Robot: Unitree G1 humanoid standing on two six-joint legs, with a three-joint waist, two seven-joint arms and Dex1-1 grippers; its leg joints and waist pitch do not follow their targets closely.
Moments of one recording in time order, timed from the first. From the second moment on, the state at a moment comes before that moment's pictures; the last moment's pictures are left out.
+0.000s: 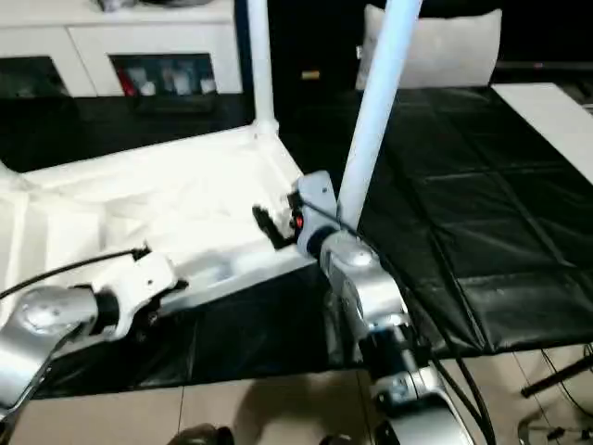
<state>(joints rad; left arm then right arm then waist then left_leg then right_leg) -0.17 0.61 -0.24 -0.12 0.06 0.47 -0.81 -0.55 -0.06 0.11 0.40 0.16 0.28 0.32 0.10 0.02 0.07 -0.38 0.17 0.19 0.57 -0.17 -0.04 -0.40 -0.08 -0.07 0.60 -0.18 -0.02</state>
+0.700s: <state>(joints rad) -0.57 0.24 -0.32 0.88 0.21 -0.21 -0.48 -0.60 -0.19 -0.10 0.59 0.17 0.16 0.23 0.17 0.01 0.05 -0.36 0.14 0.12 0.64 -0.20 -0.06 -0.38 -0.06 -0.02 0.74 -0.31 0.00</state>
